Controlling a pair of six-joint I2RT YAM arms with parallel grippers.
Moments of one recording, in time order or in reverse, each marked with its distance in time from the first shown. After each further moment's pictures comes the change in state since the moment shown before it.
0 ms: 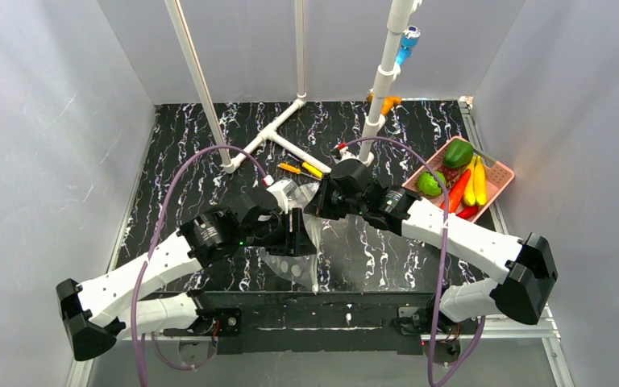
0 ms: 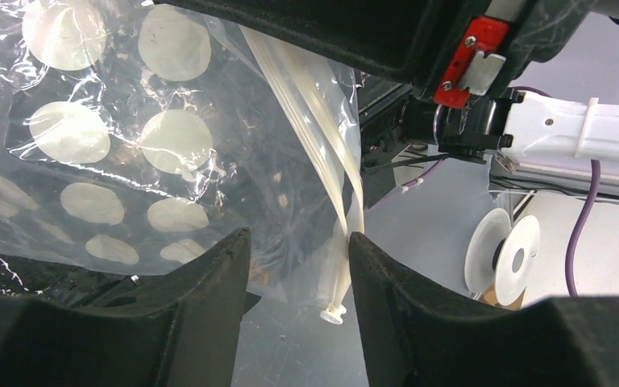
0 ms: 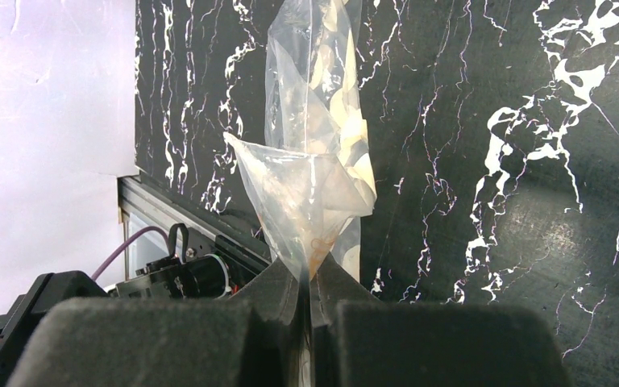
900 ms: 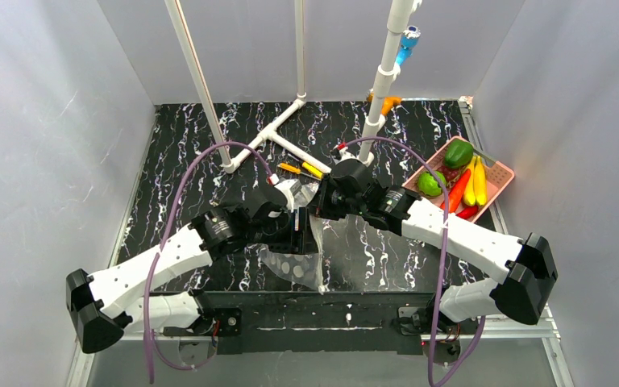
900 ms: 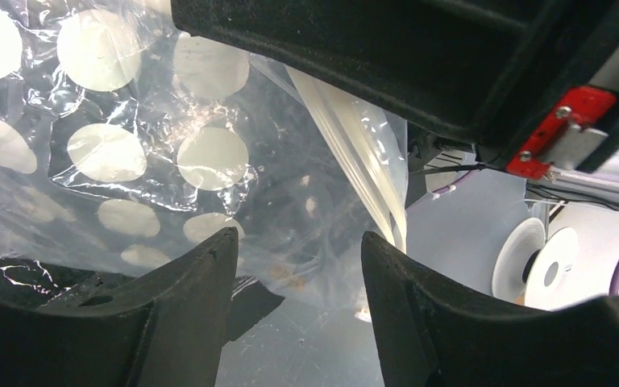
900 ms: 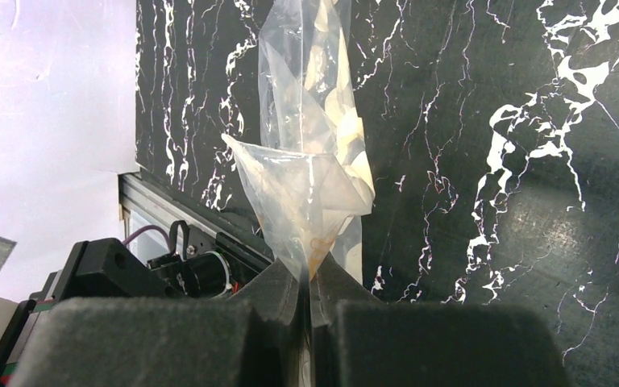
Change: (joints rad) left arm 0.002 0.084 0.029 -0.030 -0.045 0.031; right arm 0.000 0.000 0.000 -0.002 -0.008 0.000
